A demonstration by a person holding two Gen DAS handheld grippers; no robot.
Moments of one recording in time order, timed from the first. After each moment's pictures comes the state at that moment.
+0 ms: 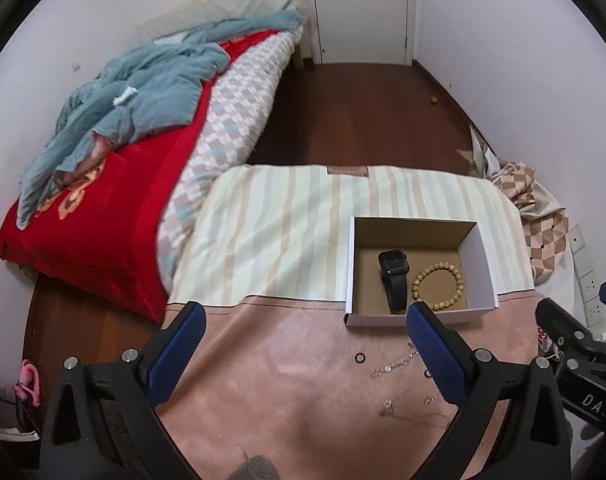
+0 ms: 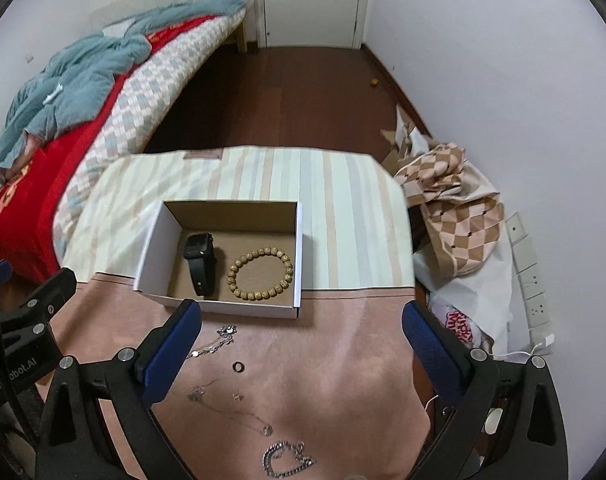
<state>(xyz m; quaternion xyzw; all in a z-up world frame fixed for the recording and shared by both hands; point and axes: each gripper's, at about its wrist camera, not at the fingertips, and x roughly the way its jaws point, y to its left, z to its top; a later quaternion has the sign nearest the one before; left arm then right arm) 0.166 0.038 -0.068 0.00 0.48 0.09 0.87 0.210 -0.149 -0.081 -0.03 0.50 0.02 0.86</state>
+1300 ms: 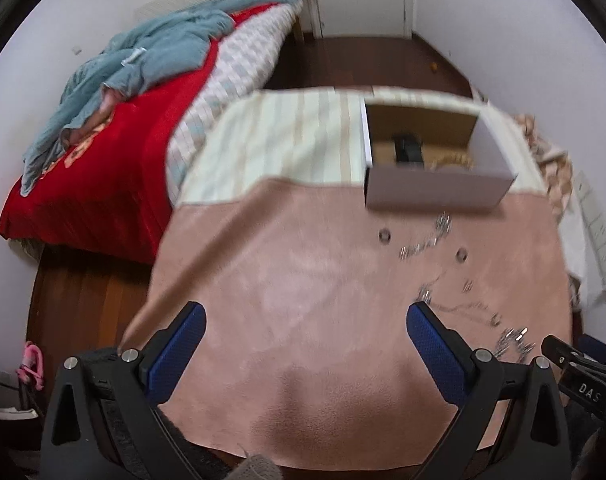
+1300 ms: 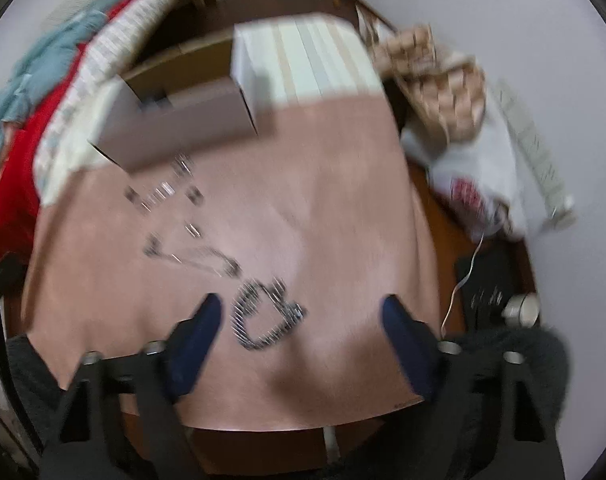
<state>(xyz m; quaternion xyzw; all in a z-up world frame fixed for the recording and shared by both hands) 0.075 0.034 -0.157 0.02 0.52 0.09 0.85 0.090 -0.209 -0.198 0.07 0.61 -0.01 0.79</state>
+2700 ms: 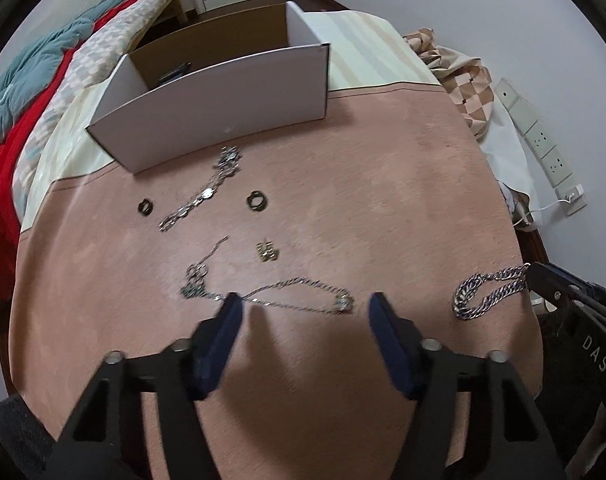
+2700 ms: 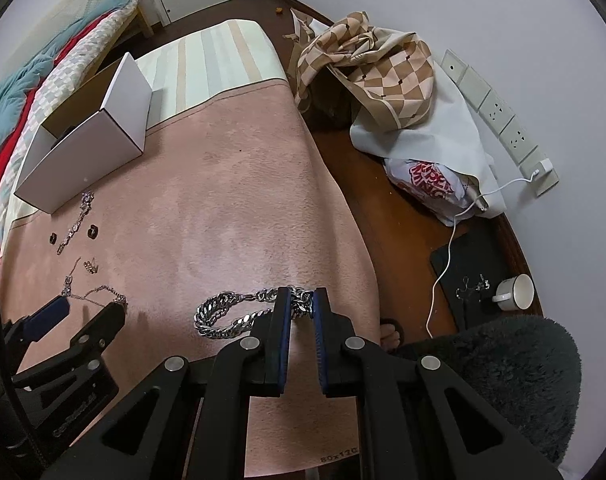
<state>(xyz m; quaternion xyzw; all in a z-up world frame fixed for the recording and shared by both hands) 0.107 -0.112 -0.237 0.06 0.57 -0.07 0.81 0.098 -0.286 -0.228 0.10 0.58 -0.09 0.81</state>
